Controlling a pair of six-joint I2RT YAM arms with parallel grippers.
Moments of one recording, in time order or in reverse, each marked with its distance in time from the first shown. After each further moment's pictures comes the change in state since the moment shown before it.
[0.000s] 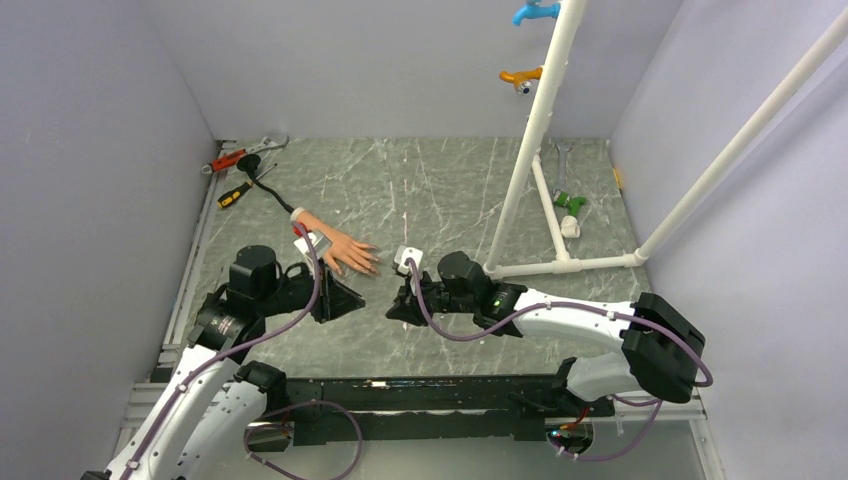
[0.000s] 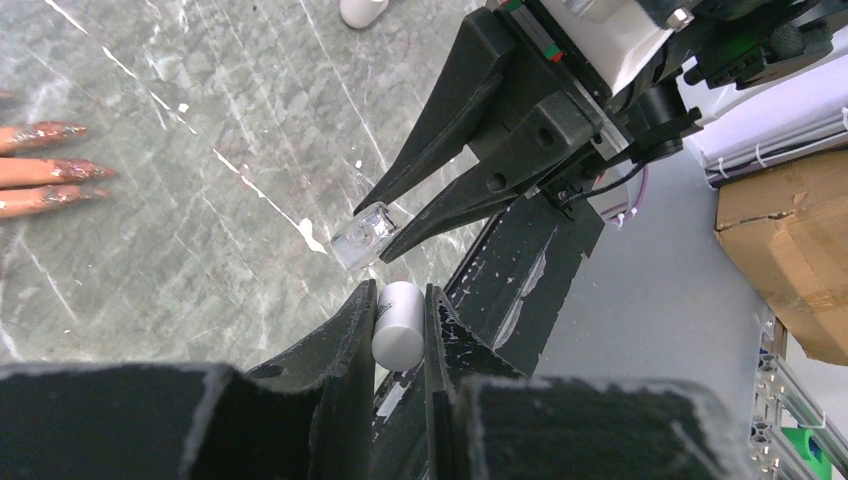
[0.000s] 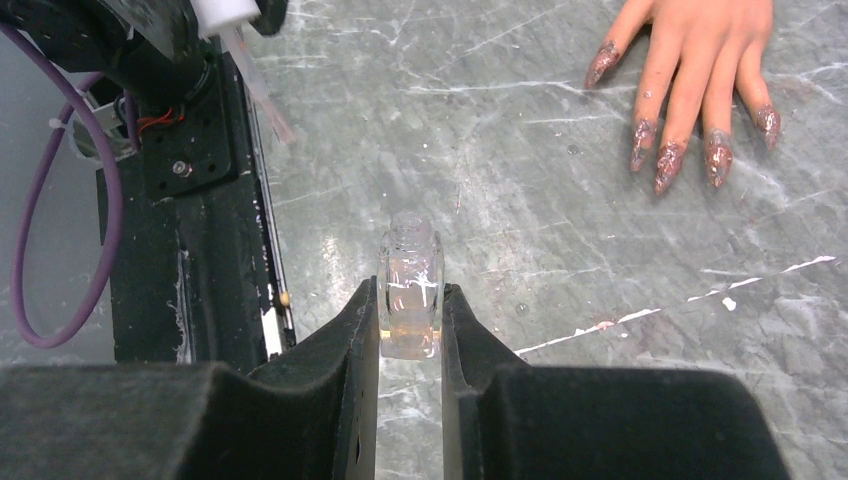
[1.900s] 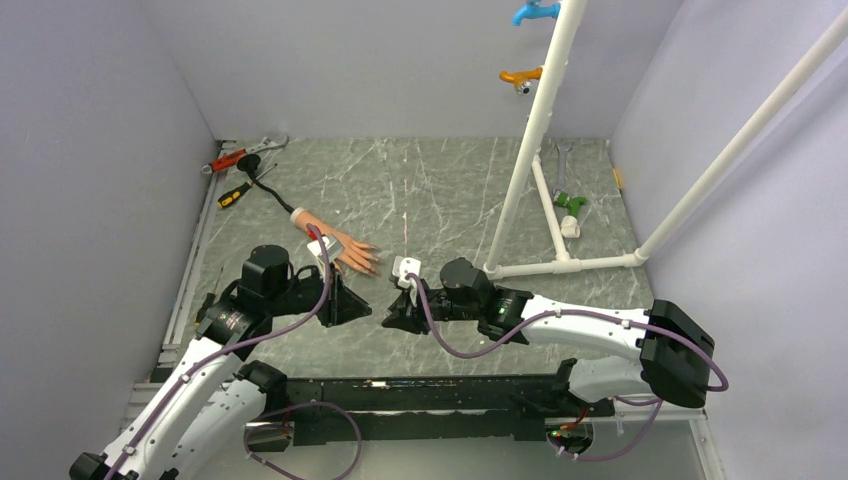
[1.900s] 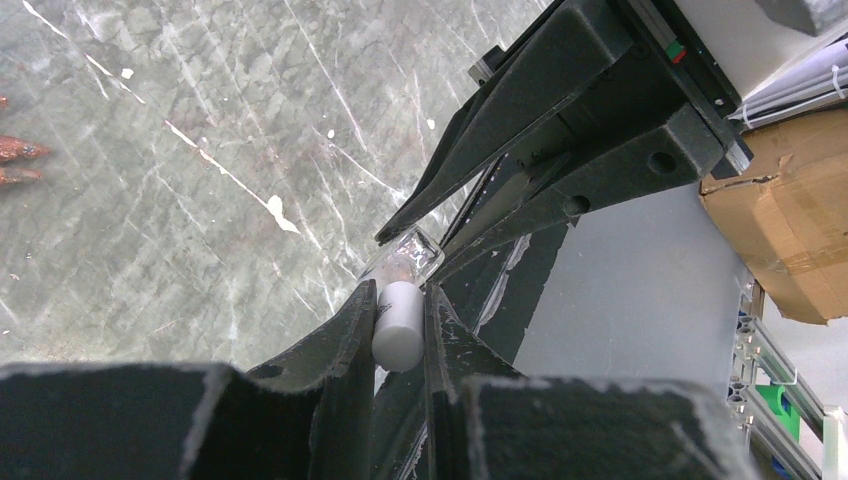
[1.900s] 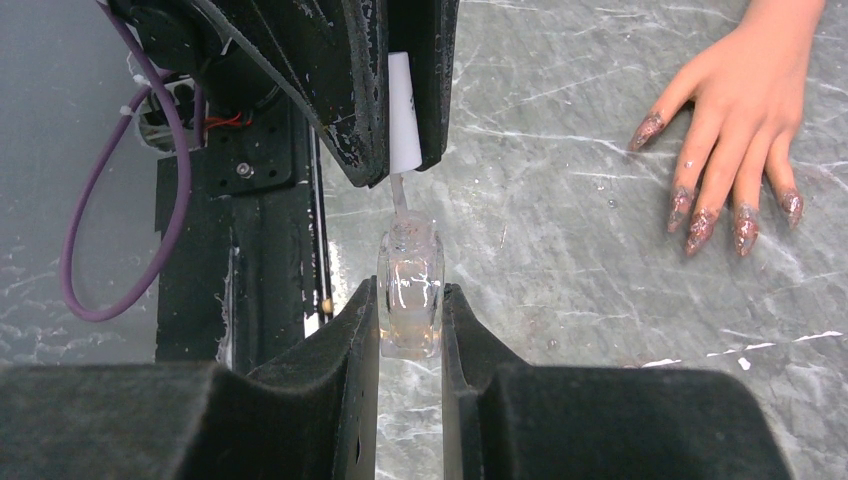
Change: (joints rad) left arm -0.087 0.046 -0.011 0.006 -0.014 -0.009; right arm 0.066 -0.068 0.001 -0.003 -0.017 -0.056
